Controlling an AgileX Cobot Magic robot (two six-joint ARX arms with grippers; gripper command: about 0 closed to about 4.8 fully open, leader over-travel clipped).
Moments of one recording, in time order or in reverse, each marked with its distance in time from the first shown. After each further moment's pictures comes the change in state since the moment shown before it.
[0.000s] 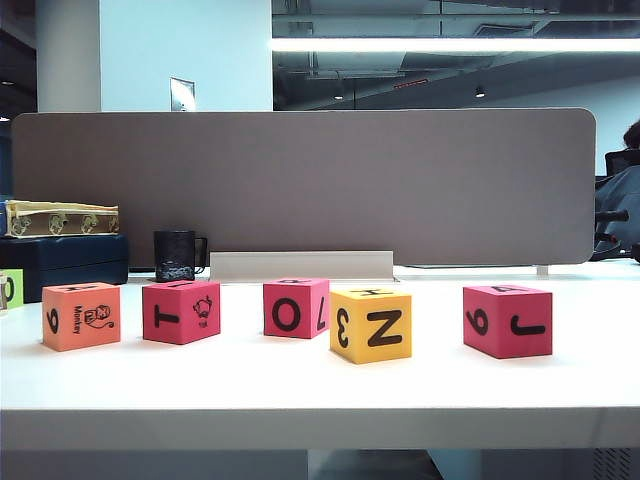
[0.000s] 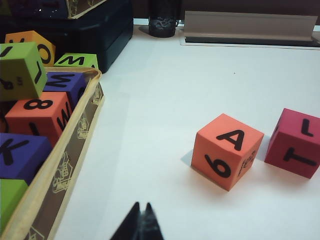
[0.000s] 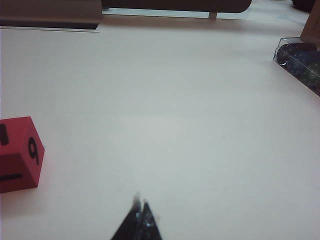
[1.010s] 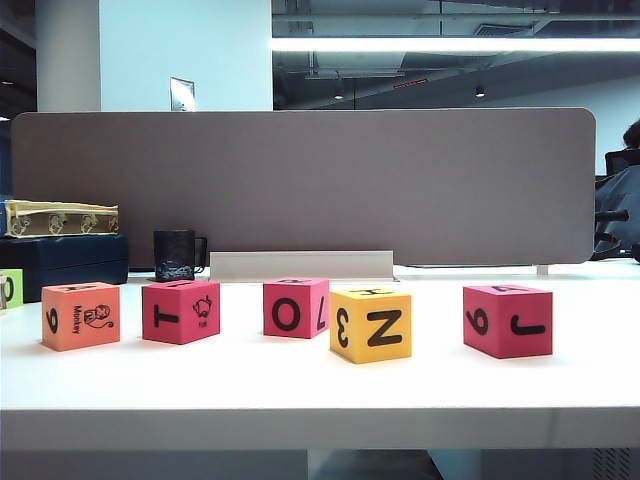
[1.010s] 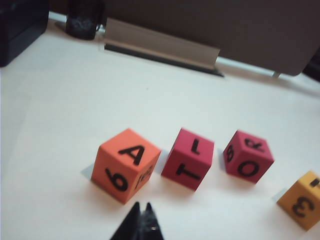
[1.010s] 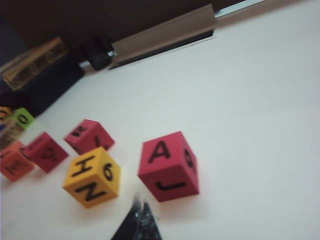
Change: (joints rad) left arm 0.000 0.000 -0.001 0.093 0.282 -0.249; right arm 0.000 0.000 0.000 0.079 -0.405 0.414
